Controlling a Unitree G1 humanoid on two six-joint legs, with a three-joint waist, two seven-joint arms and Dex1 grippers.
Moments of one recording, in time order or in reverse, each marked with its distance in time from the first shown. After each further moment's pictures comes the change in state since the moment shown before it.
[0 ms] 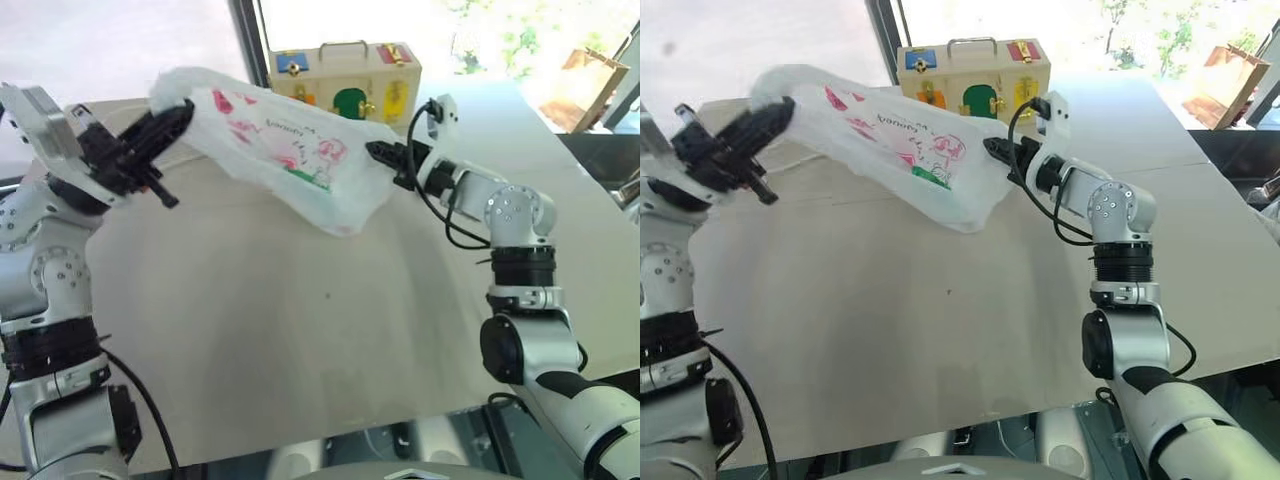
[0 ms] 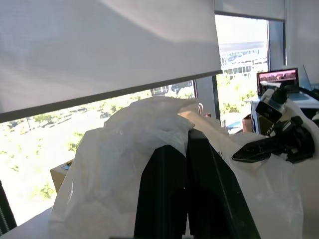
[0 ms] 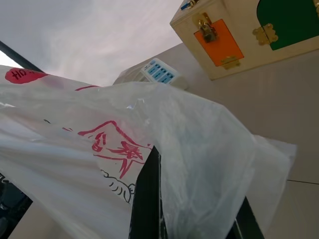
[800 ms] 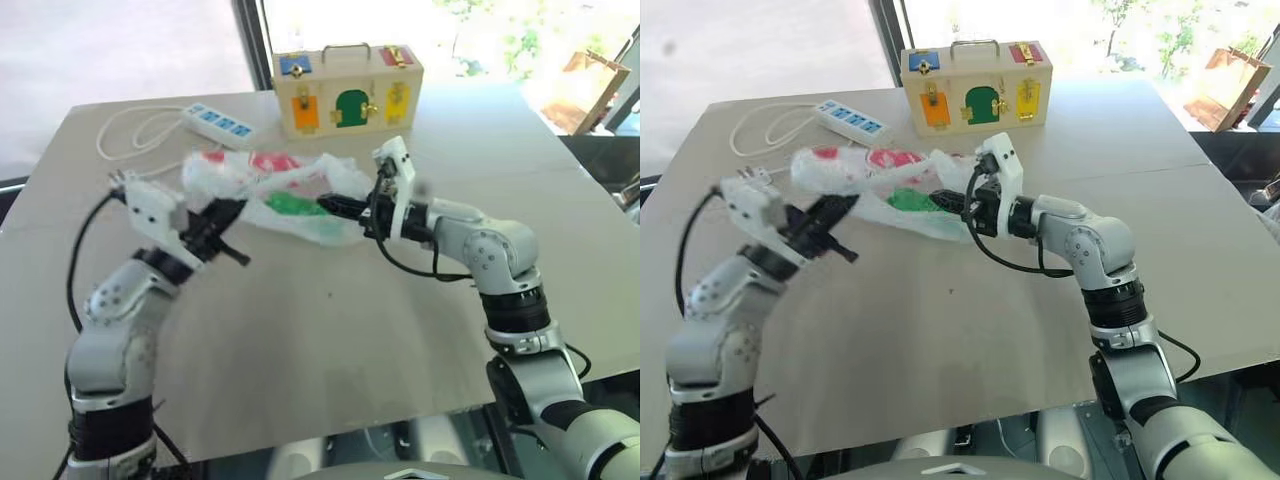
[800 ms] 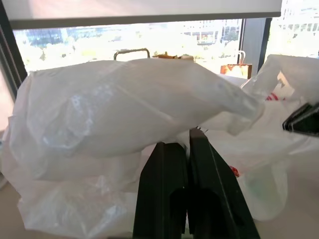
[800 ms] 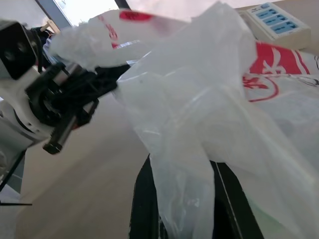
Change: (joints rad) left arm 0.330 -0.179 -0.111 -0.427 0.198 0.103 0.371; right arm 0.193 -0.050 0.306 -0.313 -0.052 -0.011 0.282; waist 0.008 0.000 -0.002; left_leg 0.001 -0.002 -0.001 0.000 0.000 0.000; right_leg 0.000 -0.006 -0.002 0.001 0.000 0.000
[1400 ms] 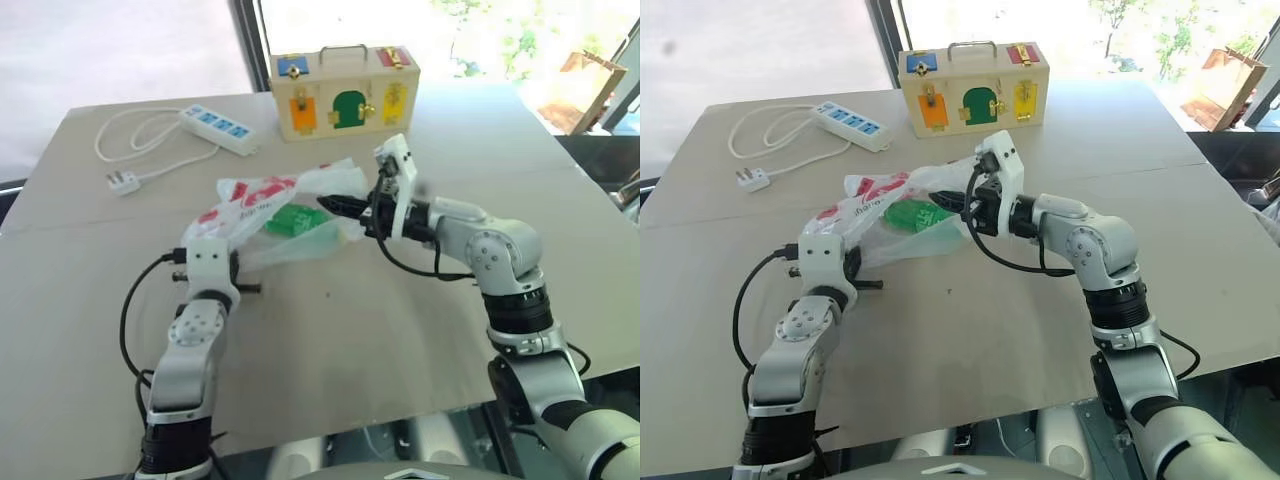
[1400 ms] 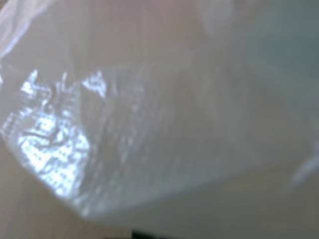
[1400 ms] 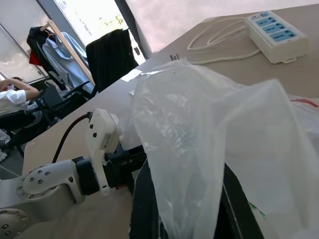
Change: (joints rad) left arm 0.162 -0.294 -0.172 0.058 0.428 0.199 0.568; right arm 0.005 0.010 0.013 -0.042 0.001 0.005 -0.008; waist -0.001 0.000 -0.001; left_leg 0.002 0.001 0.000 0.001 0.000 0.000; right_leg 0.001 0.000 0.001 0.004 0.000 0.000
